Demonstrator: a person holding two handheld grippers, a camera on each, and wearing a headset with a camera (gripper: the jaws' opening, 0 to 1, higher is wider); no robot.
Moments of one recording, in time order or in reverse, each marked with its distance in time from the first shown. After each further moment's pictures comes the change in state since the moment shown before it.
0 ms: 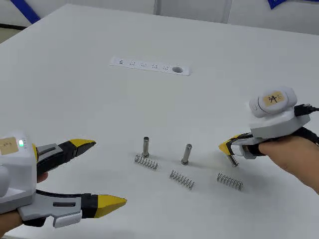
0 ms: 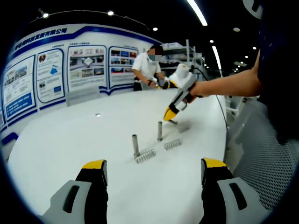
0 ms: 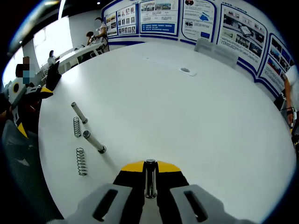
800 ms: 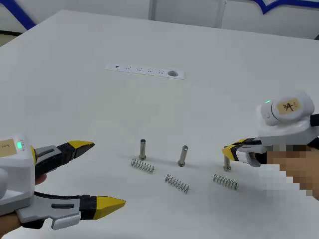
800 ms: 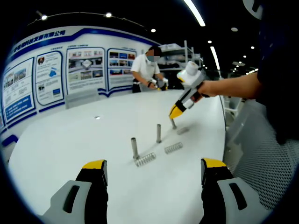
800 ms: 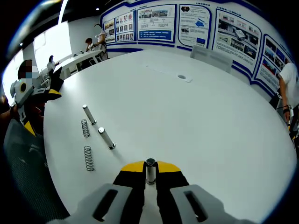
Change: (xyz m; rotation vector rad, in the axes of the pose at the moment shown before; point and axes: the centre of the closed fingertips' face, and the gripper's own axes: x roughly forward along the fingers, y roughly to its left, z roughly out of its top) left arm -0.001 -0.001 0.005 0.013 -0.014 -0.006; right arm -0.028 0.009 -0.004 0.024 -0.064 -0.022
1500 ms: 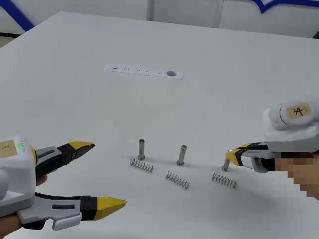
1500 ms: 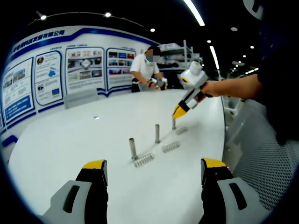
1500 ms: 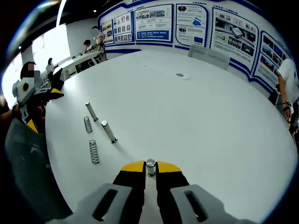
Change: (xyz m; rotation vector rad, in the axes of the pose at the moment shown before) left arm 0.002 -0.003 0.000 0.003 0.006 -0.008; right arm -0.012 0.004 -0.013 0.019 -0.003 -0.002
